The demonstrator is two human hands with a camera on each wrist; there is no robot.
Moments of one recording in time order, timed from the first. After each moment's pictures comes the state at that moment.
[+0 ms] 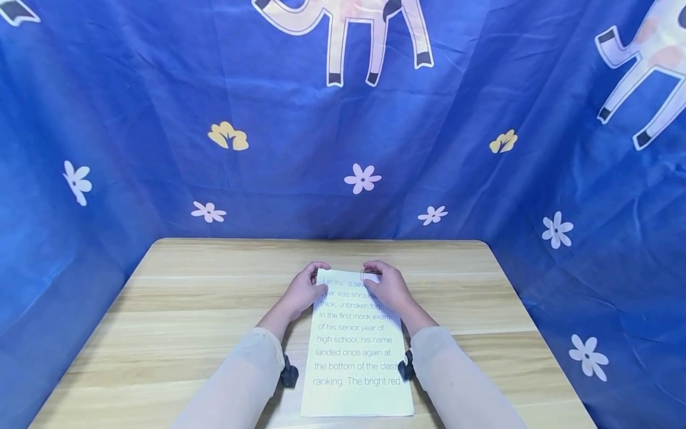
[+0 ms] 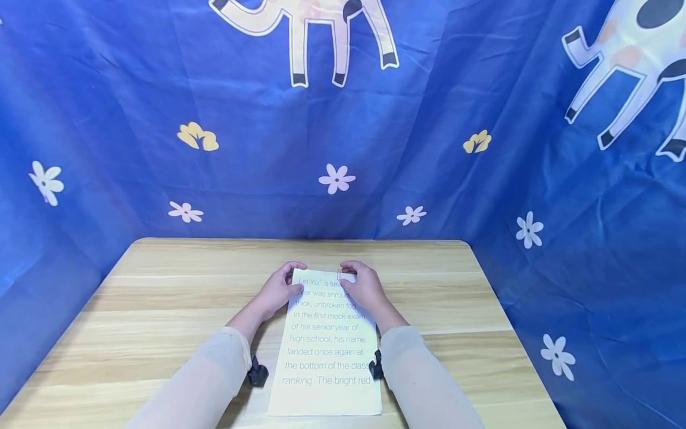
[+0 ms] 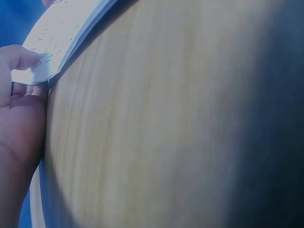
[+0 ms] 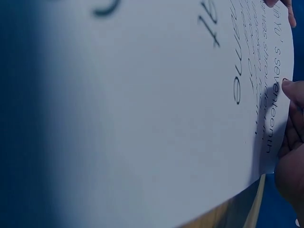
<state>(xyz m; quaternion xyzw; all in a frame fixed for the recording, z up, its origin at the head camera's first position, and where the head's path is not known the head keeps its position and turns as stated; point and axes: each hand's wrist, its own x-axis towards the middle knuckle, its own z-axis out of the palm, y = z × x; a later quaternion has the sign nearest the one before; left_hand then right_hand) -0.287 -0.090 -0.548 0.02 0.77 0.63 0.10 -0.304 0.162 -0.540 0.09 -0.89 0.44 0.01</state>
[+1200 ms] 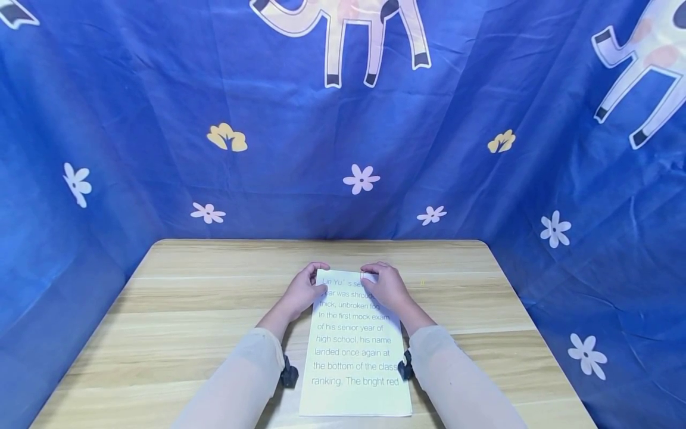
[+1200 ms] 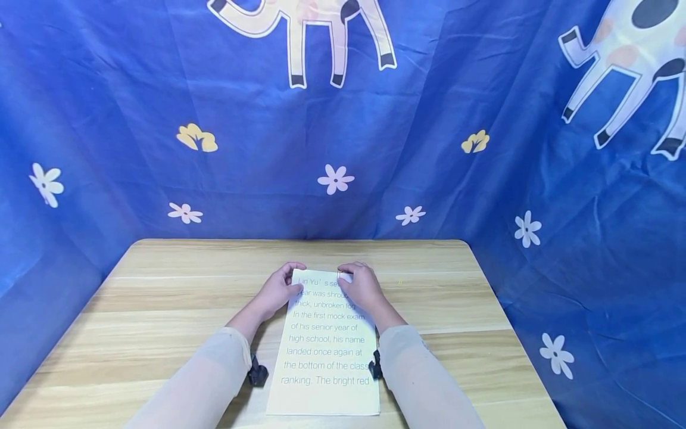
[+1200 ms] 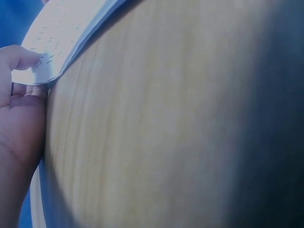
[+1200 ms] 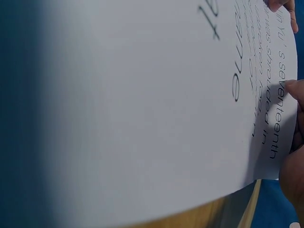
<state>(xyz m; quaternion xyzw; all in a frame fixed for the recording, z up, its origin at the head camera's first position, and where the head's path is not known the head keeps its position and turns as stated) -0.287 -0.089 -0.548 0.02 0.77 0.63 0.09 -0.300 0.160 -0.535 0.10 -0.92 0.38 0.03</state>
